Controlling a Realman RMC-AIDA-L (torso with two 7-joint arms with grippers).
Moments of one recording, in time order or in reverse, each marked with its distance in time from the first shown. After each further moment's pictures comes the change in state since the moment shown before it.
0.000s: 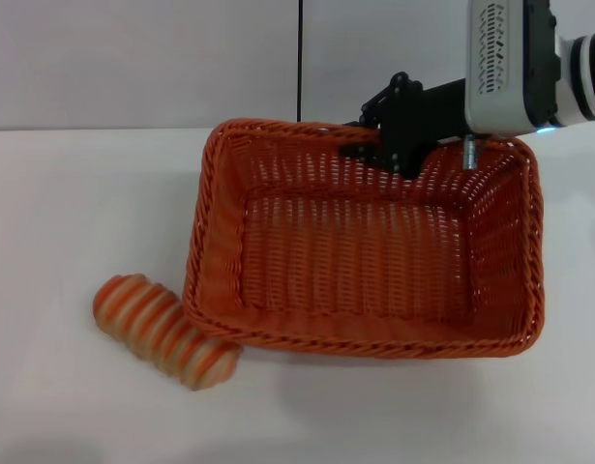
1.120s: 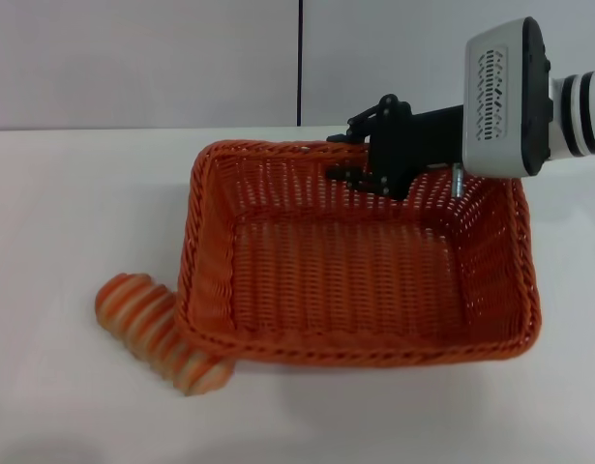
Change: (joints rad) left arm -0.001 -0.001 0.000 0.001 -0.002 -0.005 0.000; right arm -0.042 0.010 -0.038 0.085 0.143 -0.059 -0.182
